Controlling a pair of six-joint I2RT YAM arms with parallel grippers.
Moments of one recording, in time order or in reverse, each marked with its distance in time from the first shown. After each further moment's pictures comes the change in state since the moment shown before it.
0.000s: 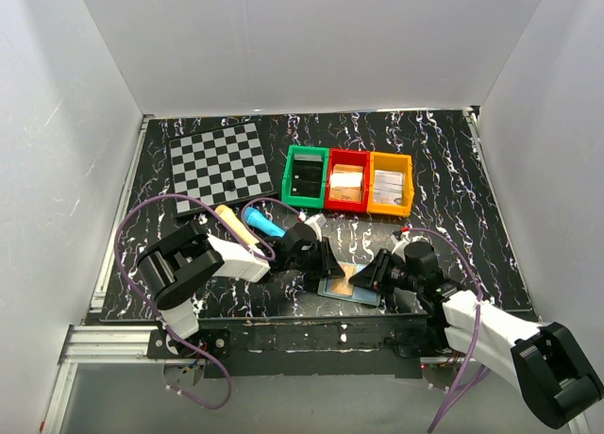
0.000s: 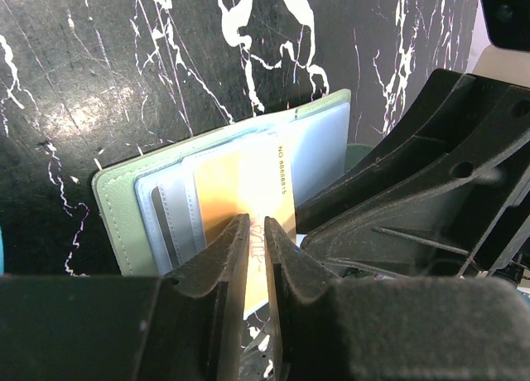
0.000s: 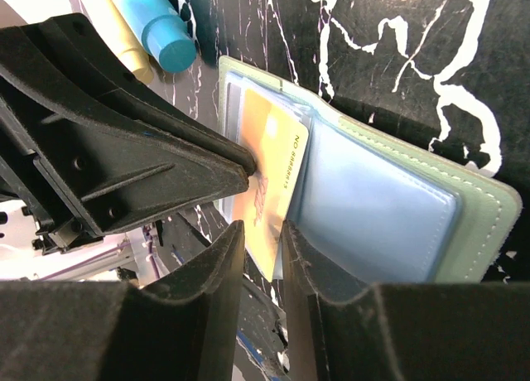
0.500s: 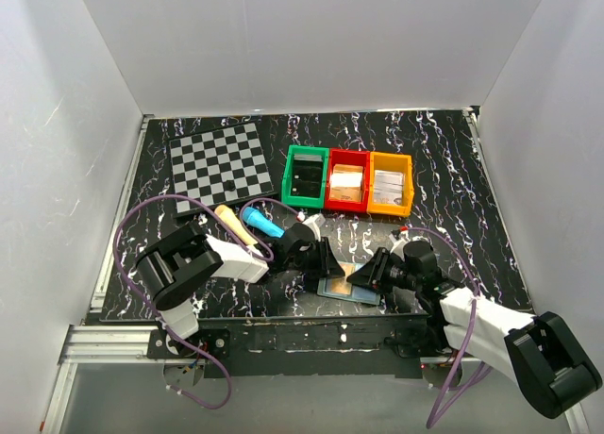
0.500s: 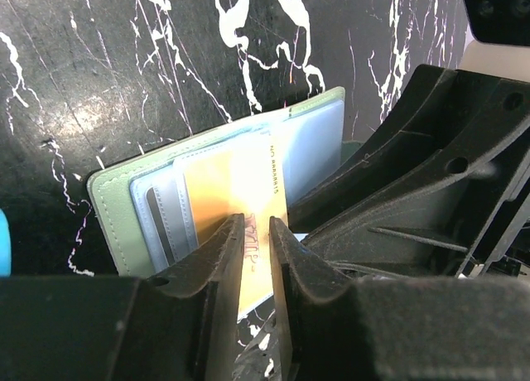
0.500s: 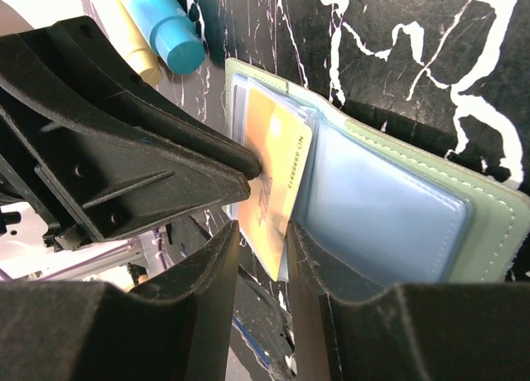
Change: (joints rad) left arm 0.004 -0.003 -0.011 0.019 0.001 0.001; right arm -0.001 0.065 -0.006 0.089 -0.024 0.022
